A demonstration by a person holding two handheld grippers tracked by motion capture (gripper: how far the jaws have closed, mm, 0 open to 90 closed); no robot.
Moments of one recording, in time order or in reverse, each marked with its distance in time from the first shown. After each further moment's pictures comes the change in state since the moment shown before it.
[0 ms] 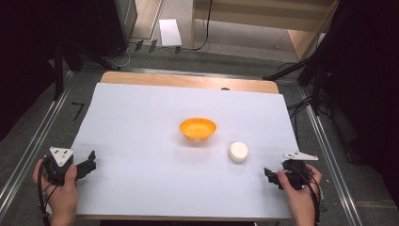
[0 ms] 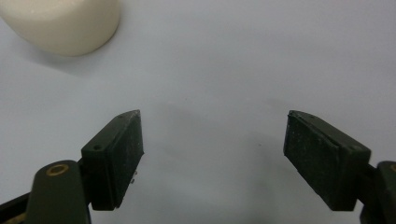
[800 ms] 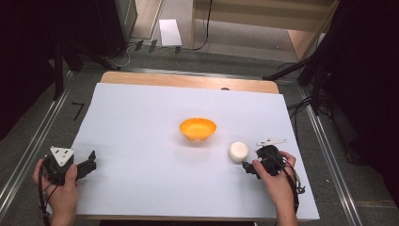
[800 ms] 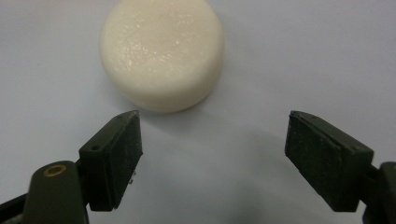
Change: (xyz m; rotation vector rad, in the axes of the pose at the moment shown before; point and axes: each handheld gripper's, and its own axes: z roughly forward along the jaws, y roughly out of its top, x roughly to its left) left arm 0.000 0.000 0.000 0.007 0.001 0.006; right arm 0.054 0.047 0.025 0.090 0.085 -0.079
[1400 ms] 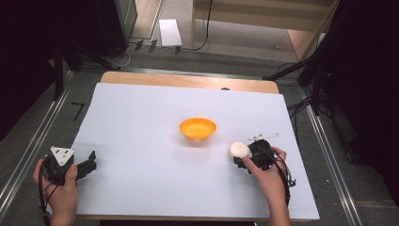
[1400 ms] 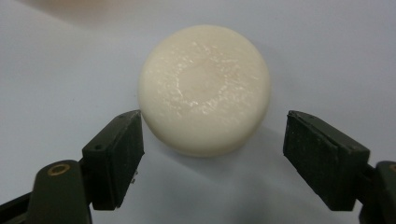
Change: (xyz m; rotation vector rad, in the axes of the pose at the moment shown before) left arm 0.000 0.000 0.000 0.004 0.002 0.003; right arm 0.012 0.019 0.015 -0.009 0.073 0.018
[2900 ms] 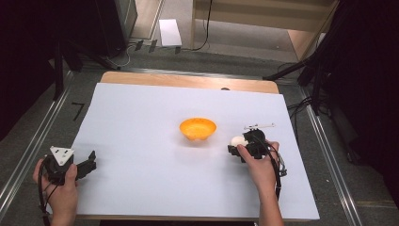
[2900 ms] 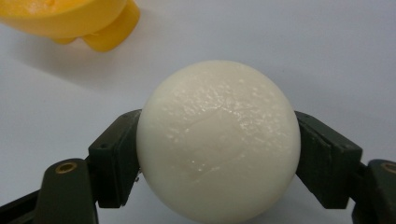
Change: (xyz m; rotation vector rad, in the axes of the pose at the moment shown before) left arm 0.001 0.000 0.000 0.003 -0.003 -0.008; right arm 0.005 0.031 0.010 -0.038 0.018 0.086
